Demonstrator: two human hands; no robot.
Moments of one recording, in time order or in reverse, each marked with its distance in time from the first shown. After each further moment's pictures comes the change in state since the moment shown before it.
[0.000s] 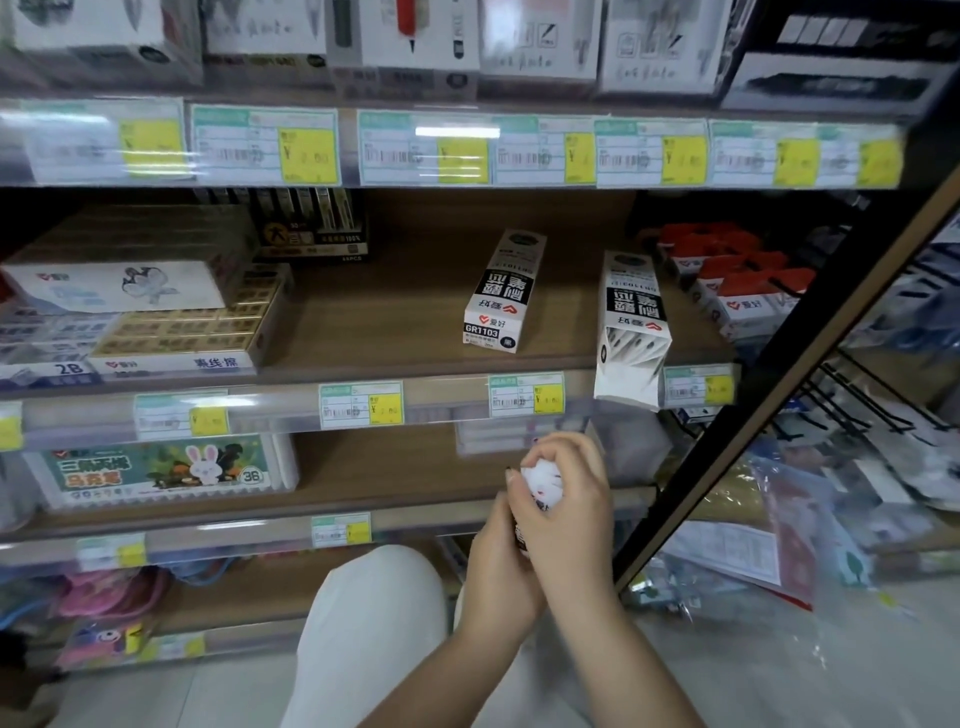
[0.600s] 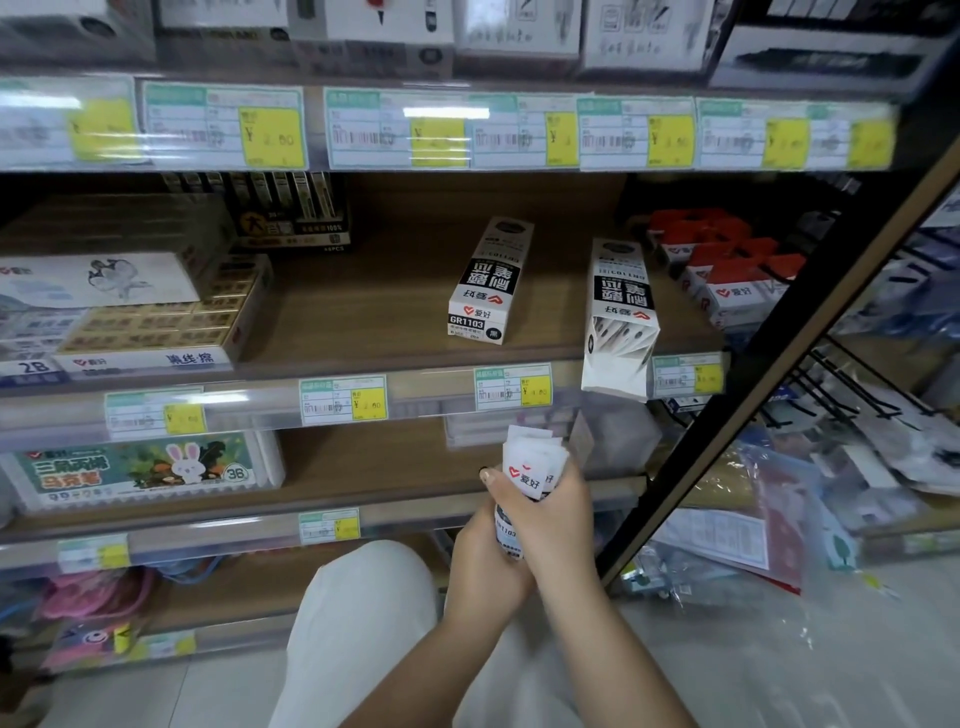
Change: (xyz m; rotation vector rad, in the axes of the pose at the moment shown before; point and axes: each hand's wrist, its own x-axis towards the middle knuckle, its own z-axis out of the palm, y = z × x) left_hand 0.007 -0.029 0.004 0.092 -0.037 -0.066; right_hand -0.001 0.005 0.005 0.264 -0.091 0.567
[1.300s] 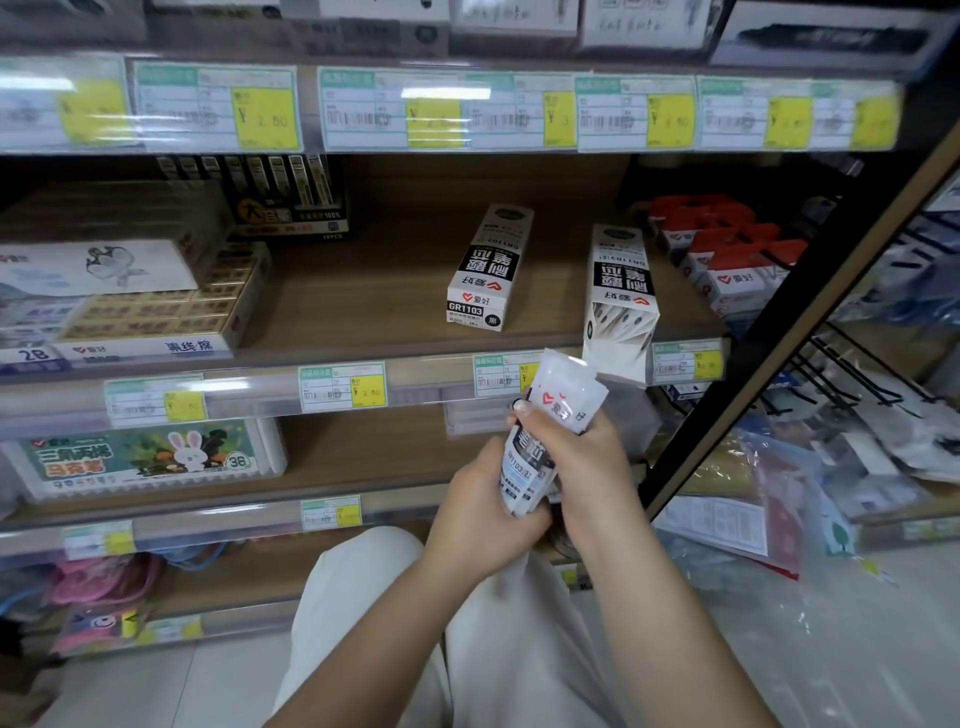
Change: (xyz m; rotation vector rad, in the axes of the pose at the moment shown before) left_hand 0.019 0.032 -0.030 0.001 -0.110 0.117; right_hand 0.015 -0.044 -0.019 0.374 -0.142 0.145
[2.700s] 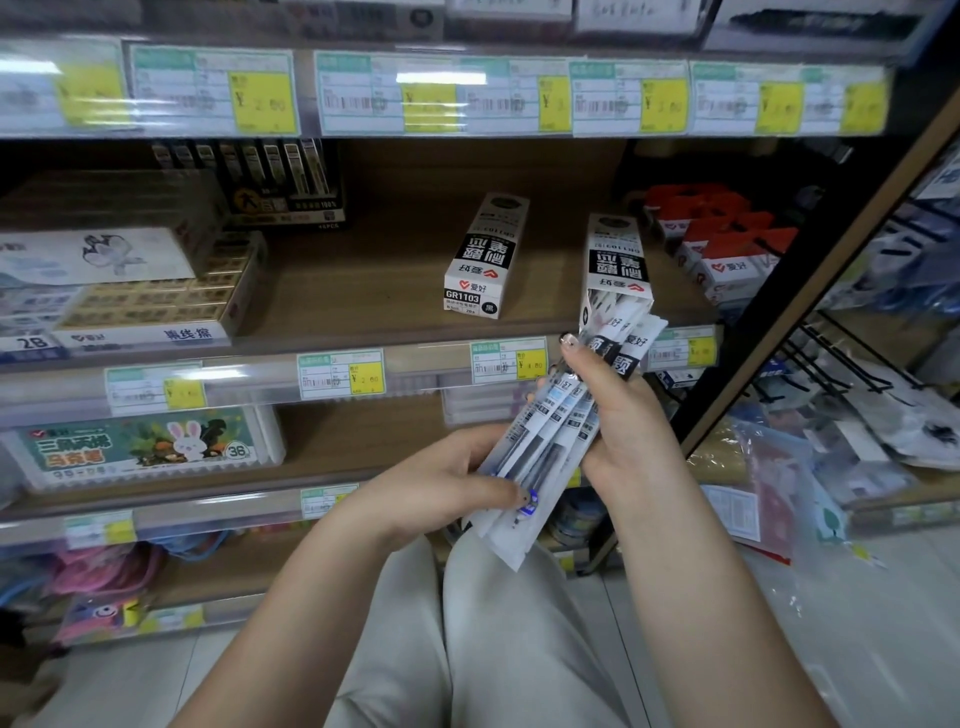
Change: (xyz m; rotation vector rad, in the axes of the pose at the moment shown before) left_hand -0.003 0.047 -0.066 -0.328 -0.602 -0.130; right_hand -0.005 -0.041 -0.004 0.227 -0.057 0.033
